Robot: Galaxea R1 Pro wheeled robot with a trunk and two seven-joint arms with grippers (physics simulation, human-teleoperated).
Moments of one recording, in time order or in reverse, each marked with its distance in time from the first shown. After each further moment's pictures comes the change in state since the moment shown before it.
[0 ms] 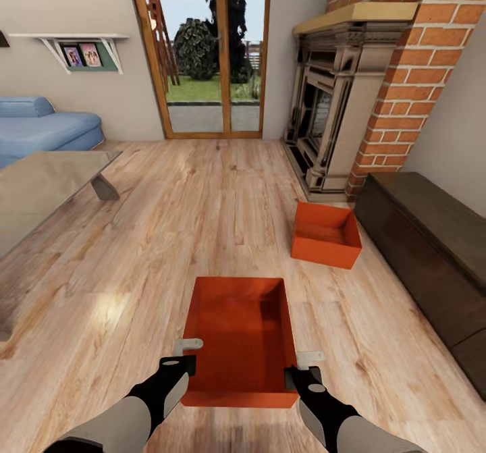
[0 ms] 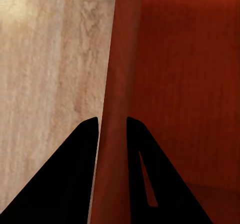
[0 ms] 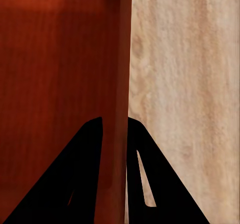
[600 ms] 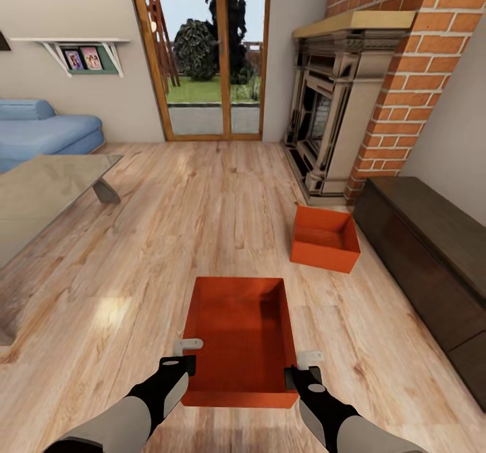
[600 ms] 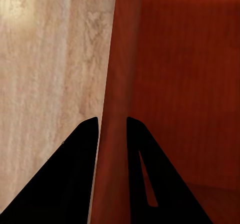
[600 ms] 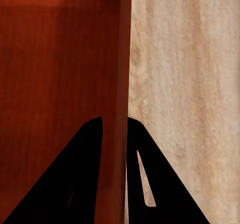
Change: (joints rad) left arm 0.000 0.000 0.000 0.000 0.000 0.000 -0.001; right arm 0.000 0.000 0.001 0.000 0.000 0.001 0.000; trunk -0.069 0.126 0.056
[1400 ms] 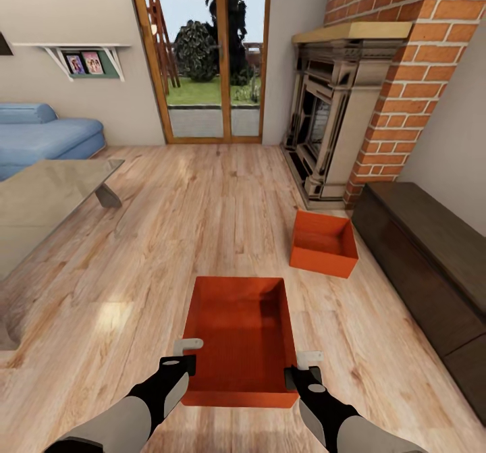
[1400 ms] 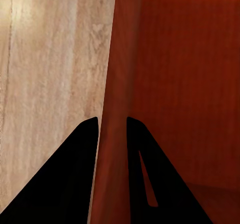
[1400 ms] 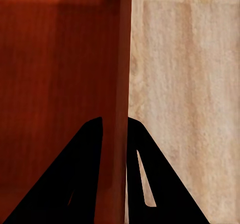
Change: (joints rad) left arm 0.000 -0.001 0.001 -0.001 -0.004 0.000 0.001; right arm 0.000 0.000 0.001 0.000 -0.003 -0.003 0.000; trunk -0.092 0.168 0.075
